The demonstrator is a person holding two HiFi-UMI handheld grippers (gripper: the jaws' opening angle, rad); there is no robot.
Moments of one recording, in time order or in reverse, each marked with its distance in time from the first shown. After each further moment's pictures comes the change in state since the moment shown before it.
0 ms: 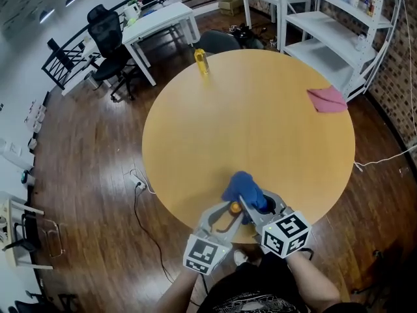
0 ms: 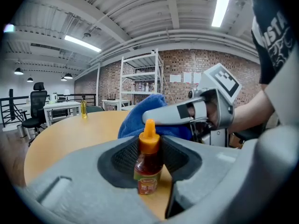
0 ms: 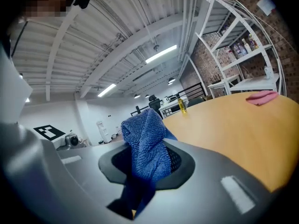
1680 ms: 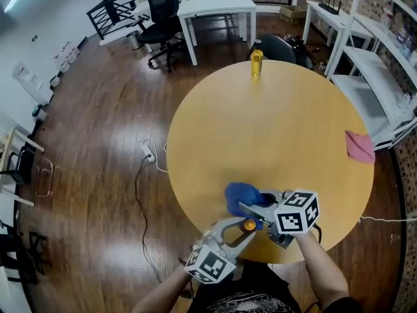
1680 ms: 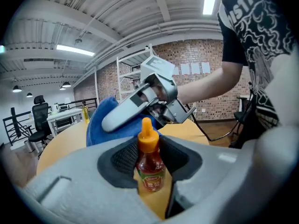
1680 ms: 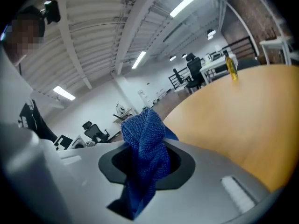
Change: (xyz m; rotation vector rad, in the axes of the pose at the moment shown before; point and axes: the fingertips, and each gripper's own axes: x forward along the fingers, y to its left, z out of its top) left arm 0.013 -0.017 -0.006 0.117 0.044 0.042; right arm 0.058 0.022 -0.017 -0.018 0.519 0.571
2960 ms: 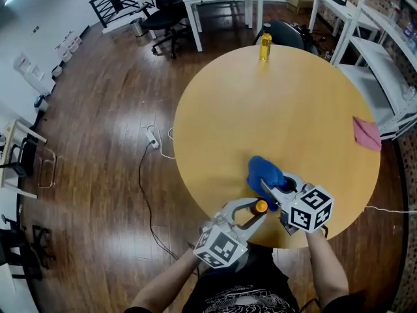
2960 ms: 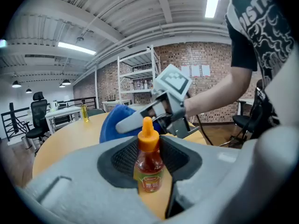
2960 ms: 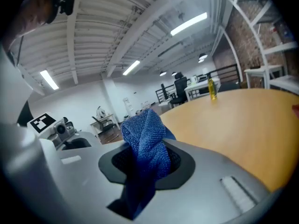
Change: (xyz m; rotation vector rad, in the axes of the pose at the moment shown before) left arm -0.010 0.018 -0.010 -0.037 -0.010 -0.011; right arm -0.005 -0.029 0.001 -0.137 -0.172 -0.284
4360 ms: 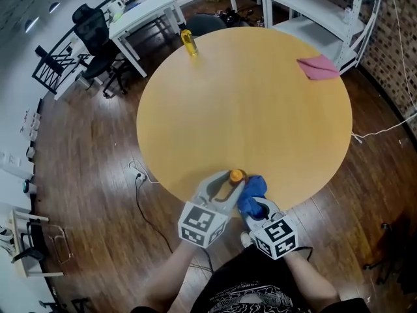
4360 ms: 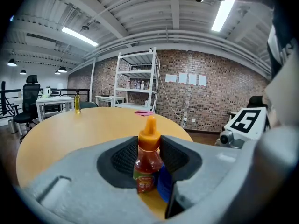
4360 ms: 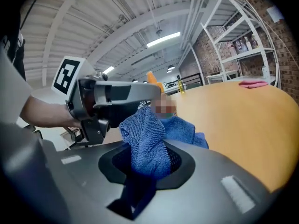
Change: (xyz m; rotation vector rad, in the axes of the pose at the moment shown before) left arm -0.004 -0.003 0.005 -0.121 -0.005 -0.130; right arm -0.038 0.091 -0.131 0.161 -0.106 -0.375
